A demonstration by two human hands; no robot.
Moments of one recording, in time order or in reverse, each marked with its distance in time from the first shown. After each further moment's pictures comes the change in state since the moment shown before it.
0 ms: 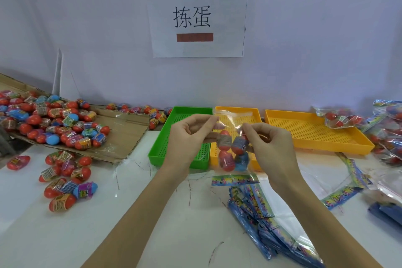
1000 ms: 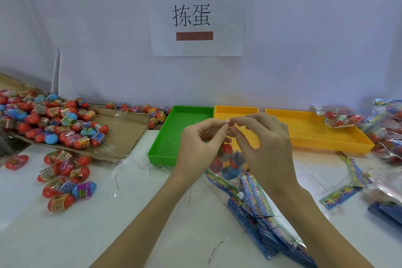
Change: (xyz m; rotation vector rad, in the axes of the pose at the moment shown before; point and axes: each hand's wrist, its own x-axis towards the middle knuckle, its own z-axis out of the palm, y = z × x) left_hand -0.011 -0.008 0.013 0.176 -0.071 0.207; right_hand -0.008 -0.003 0.003 -0.651 0.132 -0.694
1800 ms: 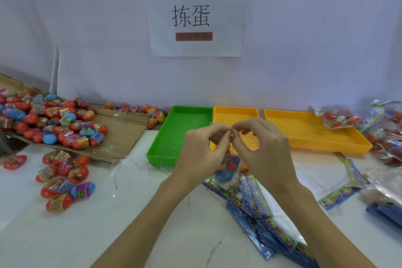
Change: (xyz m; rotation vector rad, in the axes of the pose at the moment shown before) left_hand -0.002 0.002 0.000 0.413 -0.056 0.319; right_hand -0.001 0.007 -0.003 0.087 -0.058 -0.018
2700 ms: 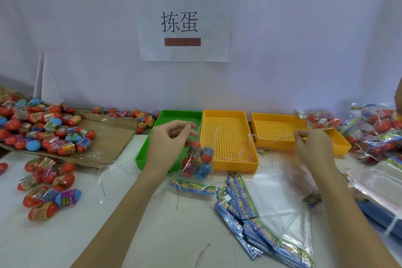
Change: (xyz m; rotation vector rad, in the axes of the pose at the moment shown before) left_hand 0.011 -0.027 -0.026 -0.224 0.133 -0.518; right_hand 0.005 0.145 -0.052 -0.376 -0.119 0.635
